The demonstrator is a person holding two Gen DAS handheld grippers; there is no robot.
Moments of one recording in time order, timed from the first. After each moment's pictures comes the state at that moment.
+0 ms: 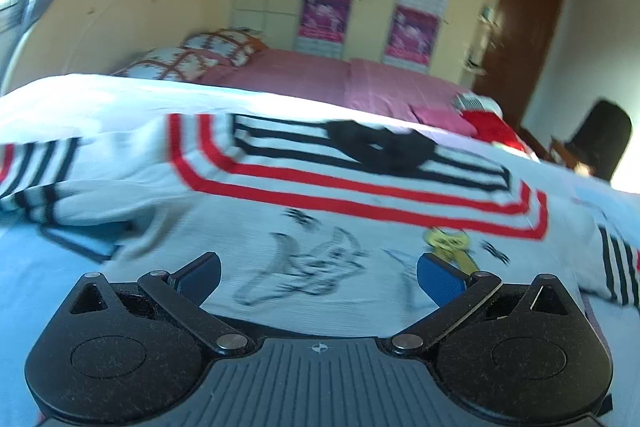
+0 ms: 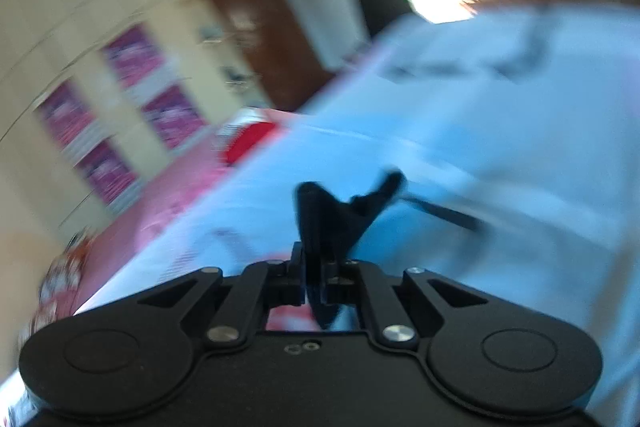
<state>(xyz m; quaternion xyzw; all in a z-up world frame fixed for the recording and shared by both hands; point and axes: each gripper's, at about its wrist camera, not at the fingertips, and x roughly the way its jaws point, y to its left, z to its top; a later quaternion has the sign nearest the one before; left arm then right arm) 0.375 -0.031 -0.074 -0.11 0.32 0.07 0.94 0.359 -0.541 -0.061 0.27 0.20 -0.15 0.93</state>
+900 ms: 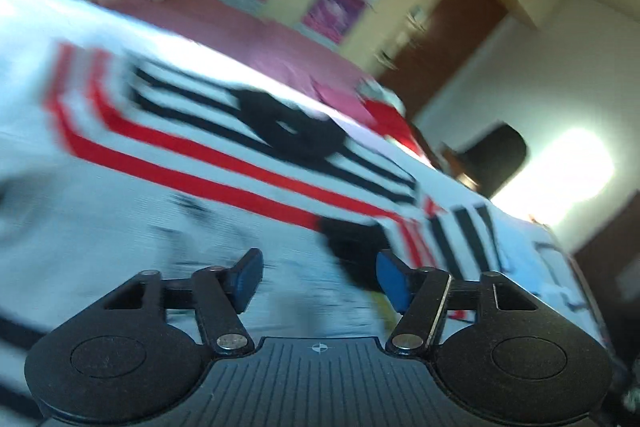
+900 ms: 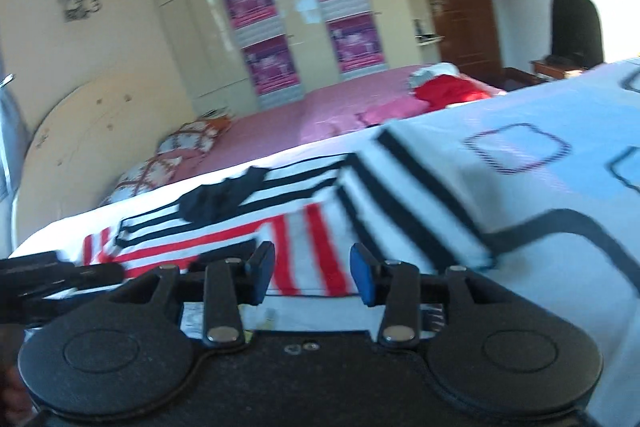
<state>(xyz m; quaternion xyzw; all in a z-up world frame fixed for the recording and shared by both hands) 0.470 -0.015 -0.120 -0.25 0.36 -0.12 0.89 0.342 -0.314 -0.057 0.13 0.25 0.06 0.96</state>
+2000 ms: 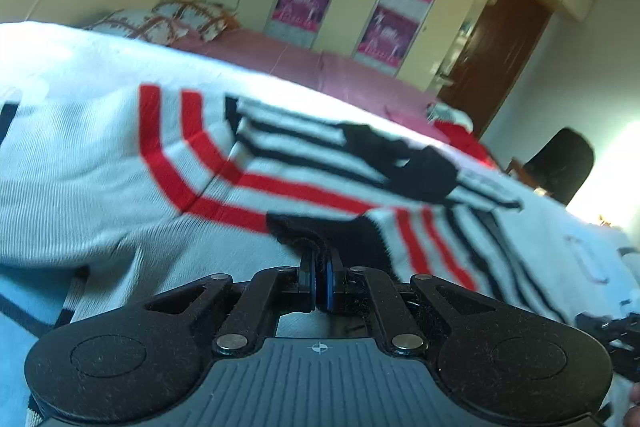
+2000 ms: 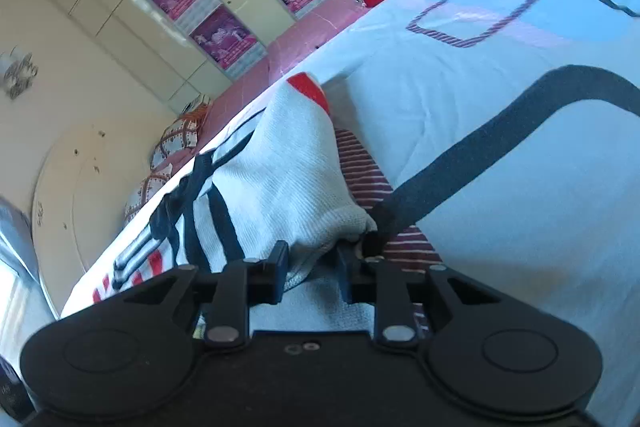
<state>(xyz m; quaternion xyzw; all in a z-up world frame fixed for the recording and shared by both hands) 0.490 0.030 -0.151 -0.18 0.32 -0.01 0.93 0.406 -0.374 -0.124 0.31 0.34 0.06 0.89</state>
